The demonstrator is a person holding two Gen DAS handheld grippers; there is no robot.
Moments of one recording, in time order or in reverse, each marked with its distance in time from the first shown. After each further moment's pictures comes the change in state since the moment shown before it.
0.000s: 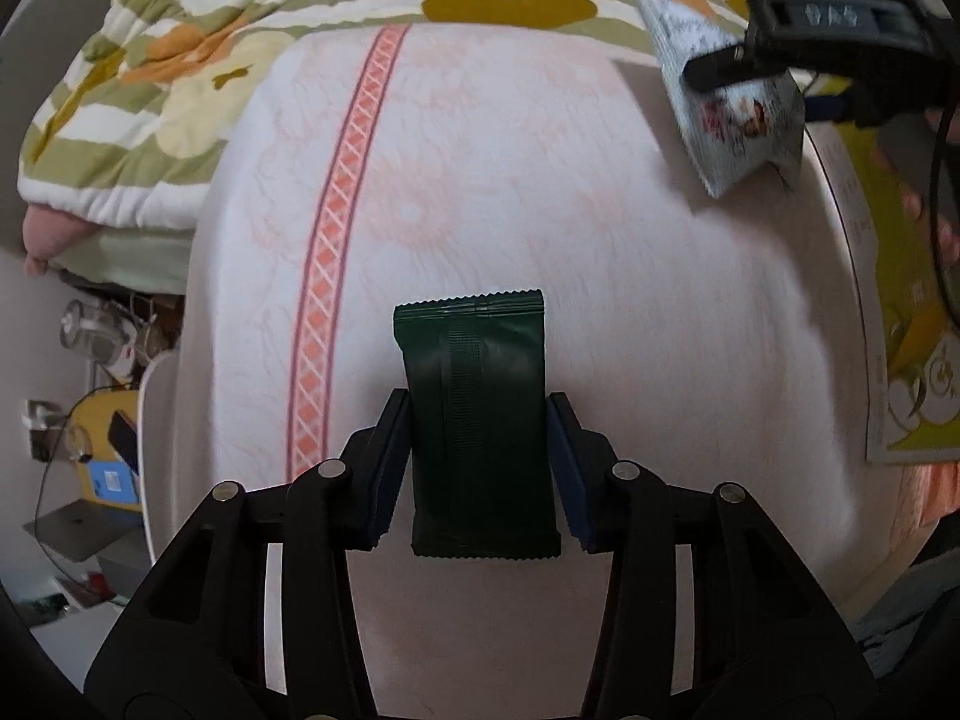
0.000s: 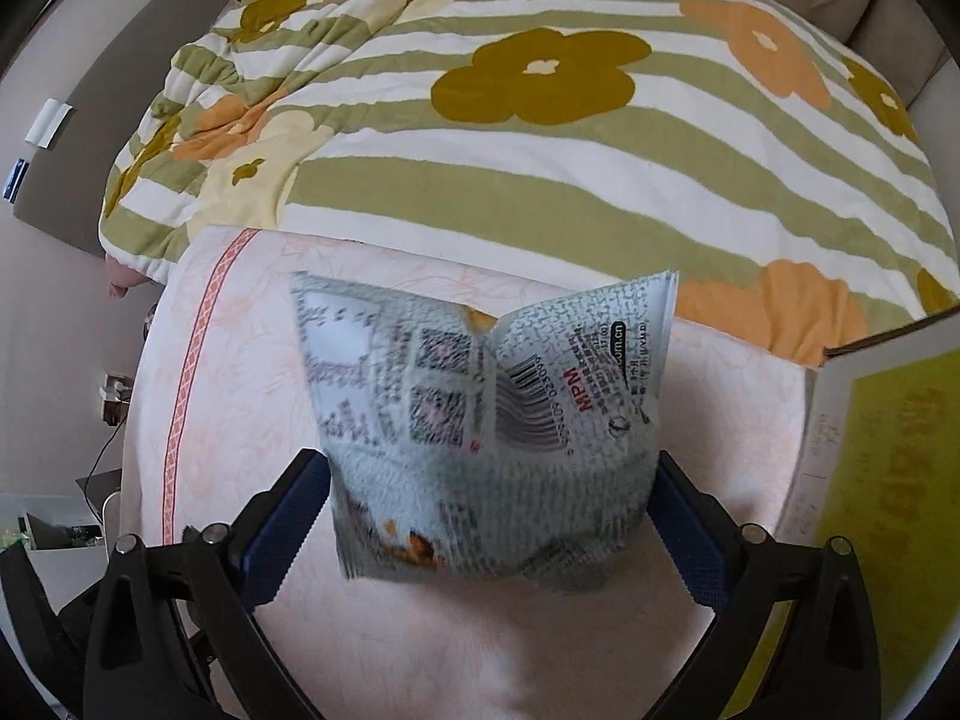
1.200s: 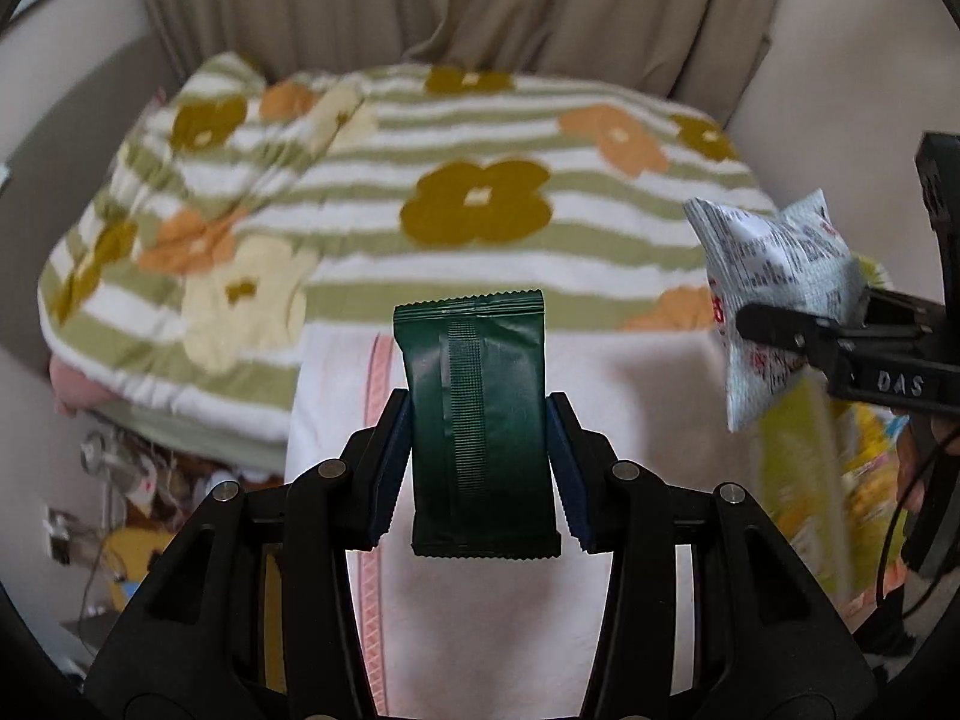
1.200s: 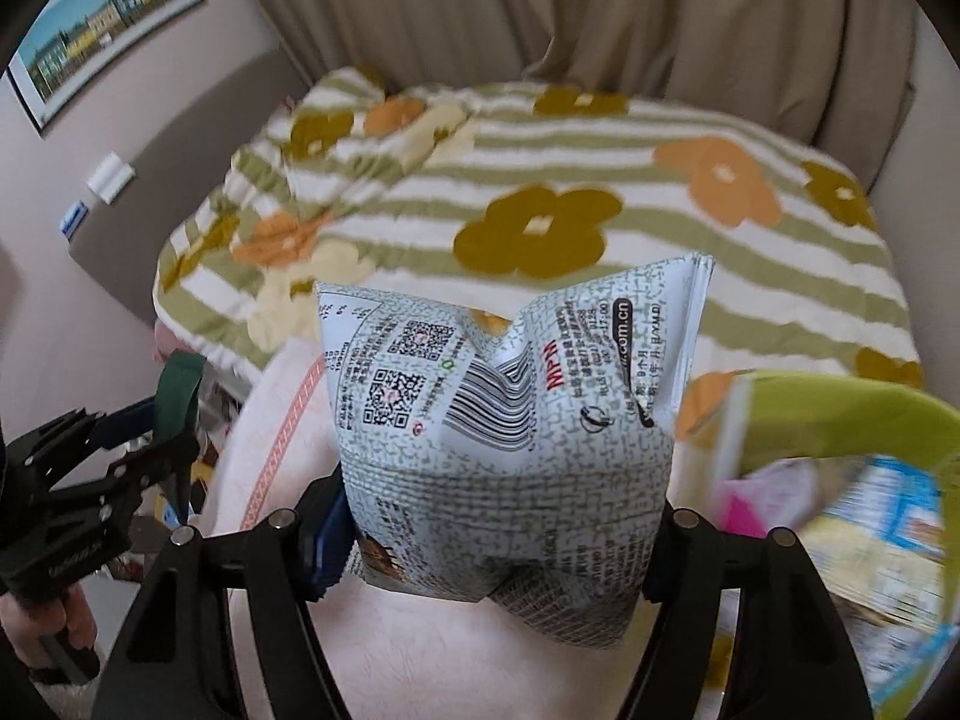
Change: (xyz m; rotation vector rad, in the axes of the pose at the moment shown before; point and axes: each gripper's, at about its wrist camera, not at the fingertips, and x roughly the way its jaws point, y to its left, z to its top) left arm -0.141 -0.035 0.115 0.086 -0.329 -0.019; right arm -0.154 -0.006 -0.033 -0.033 -0.338 0.005
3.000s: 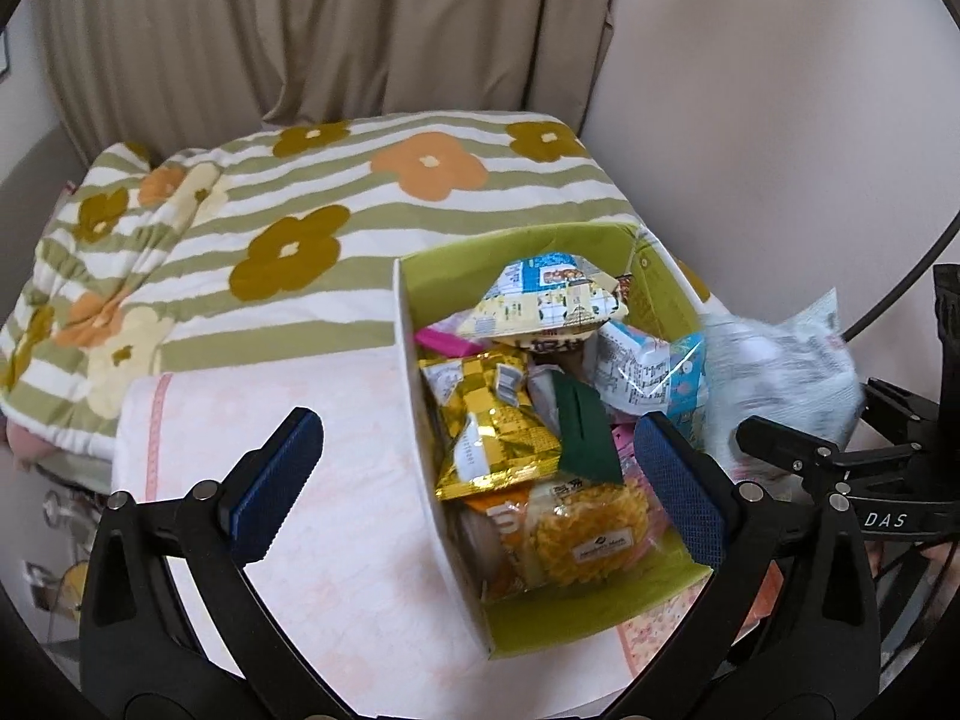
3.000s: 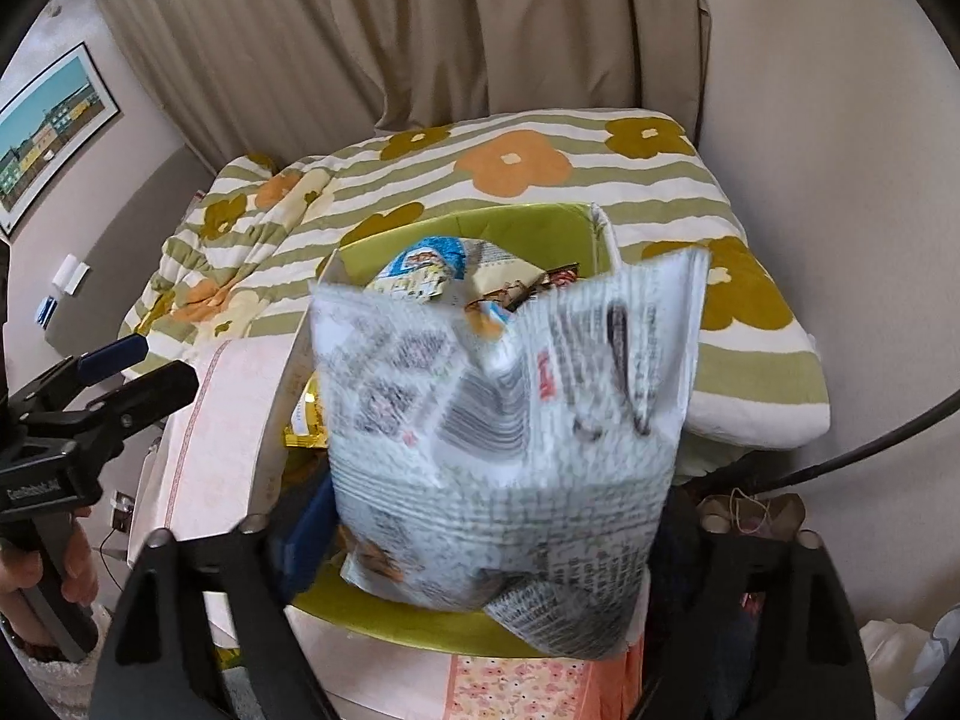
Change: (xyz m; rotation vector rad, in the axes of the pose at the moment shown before) left arm -0.063 -0.266 -0.035 0.139 -0.064 -0.136; right arm -0.174 -0.184 -0.157 0.215 -0.093 -0.104
